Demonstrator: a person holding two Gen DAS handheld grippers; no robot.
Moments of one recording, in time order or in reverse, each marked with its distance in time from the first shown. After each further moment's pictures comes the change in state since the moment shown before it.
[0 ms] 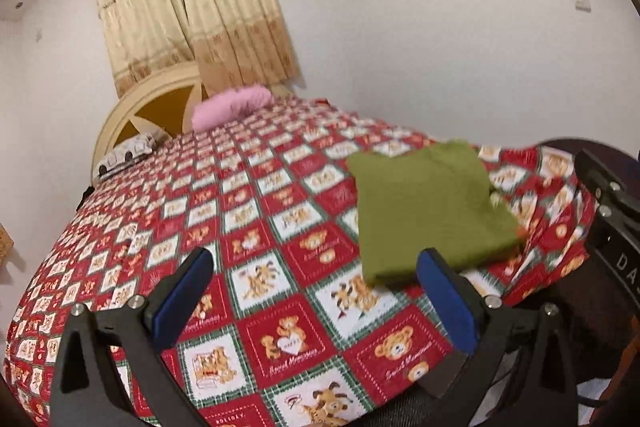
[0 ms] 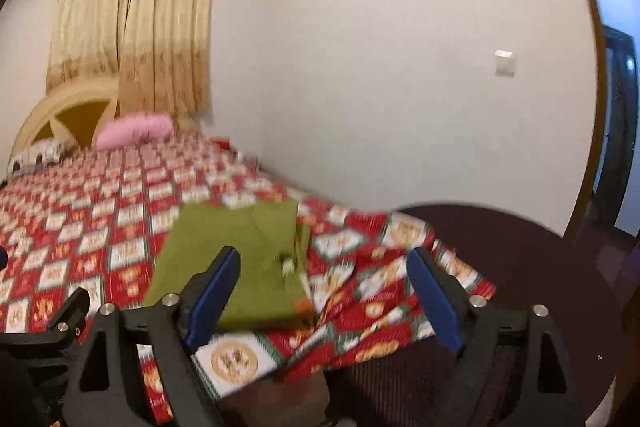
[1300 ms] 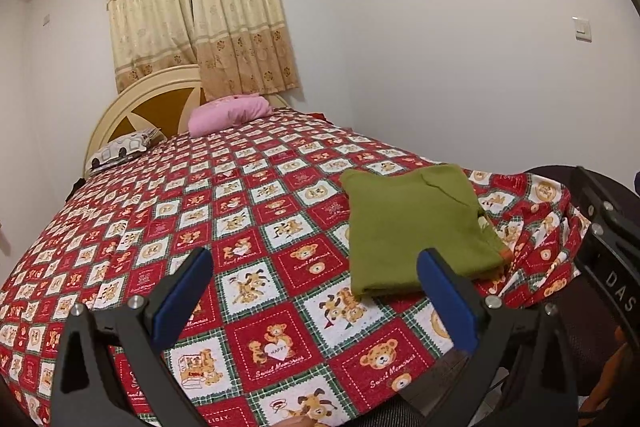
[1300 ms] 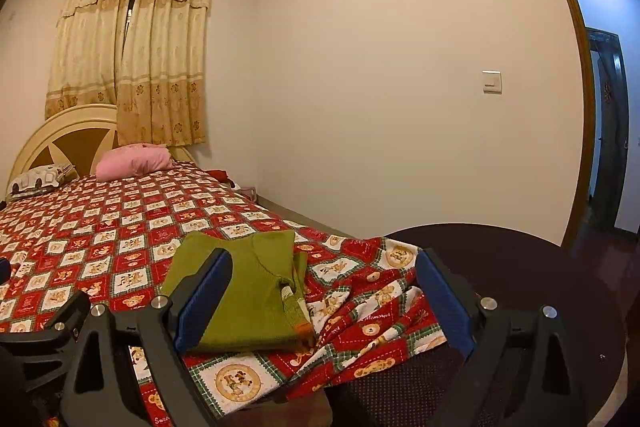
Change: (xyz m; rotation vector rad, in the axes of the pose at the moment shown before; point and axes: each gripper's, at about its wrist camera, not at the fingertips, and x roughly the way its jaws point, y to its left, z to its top) left arm -0.003 0.006 0.000 -0.077 -0.041 -0.034; right arm -0.013 -0.002 0.002 0.027 -0.076 -0.009
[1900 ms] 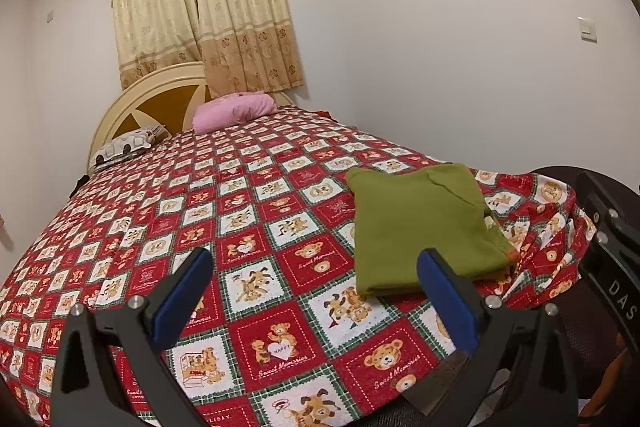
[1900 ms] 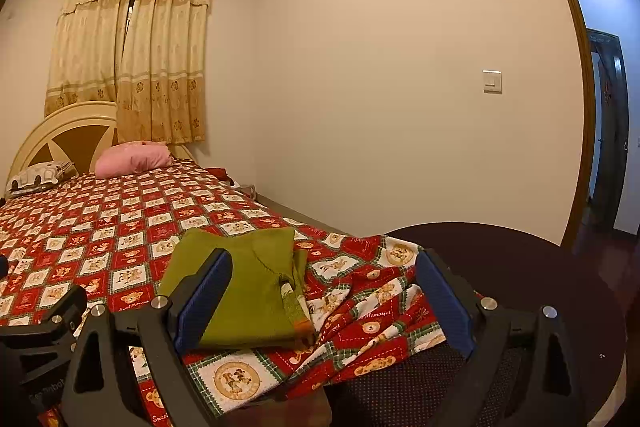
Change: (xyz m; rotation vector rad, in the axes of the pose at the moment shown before) left arm 0.003 0.003 -0.004 -0.009 0.012 0.008; right arm 0.000 0.001 -0.002 -0.006 0.004 -0.004
